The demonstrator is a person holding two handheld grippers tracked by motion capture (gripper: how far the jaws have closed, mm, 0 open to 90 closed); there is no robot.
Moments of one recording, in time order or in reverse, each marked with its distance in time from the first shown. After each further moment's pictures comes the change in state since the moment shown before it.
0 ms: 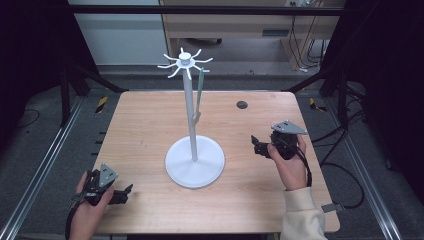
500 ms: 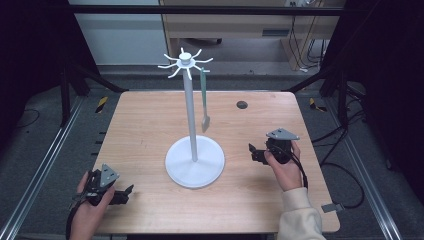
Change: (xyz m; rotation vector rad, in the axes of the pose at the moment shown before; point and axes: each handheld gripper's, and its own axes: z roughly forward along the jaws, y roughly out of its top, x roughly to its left) left arm -0.002 0.000 0.001 0.007 -0.008 0.009; right arm 0.001 -0.030 0.024 0.068 0.024 -0.020
